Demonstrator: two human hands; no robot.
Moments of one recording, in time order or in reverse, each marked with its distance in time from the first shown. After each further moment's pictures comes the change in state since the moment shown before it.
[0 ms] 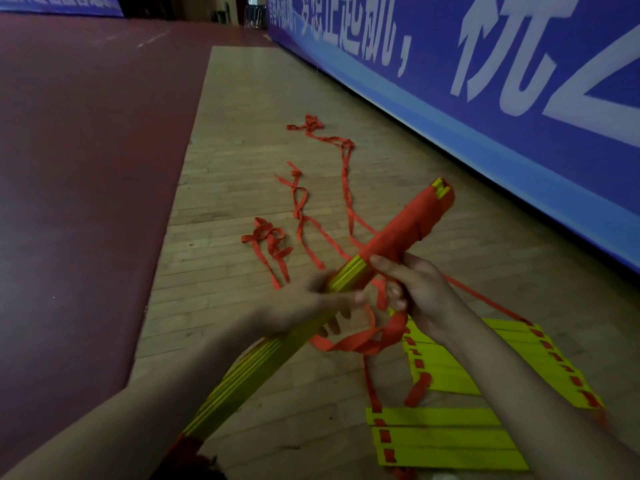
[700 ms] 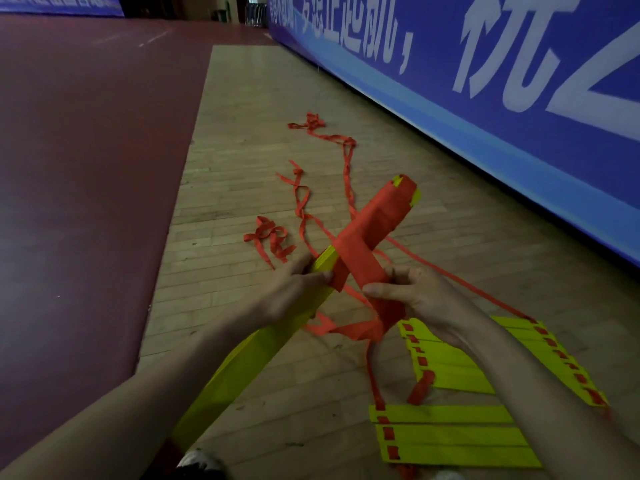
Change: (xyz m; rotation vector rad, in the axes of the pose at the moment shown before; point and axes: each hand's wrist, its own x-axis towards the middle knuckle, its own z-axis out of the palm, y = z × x) left_hand 0.013 -0.019 -0.015 -0.135 0.275 0.009; right_hand -0.005 0.003 -0.005 -0.157 -0.147 0.090
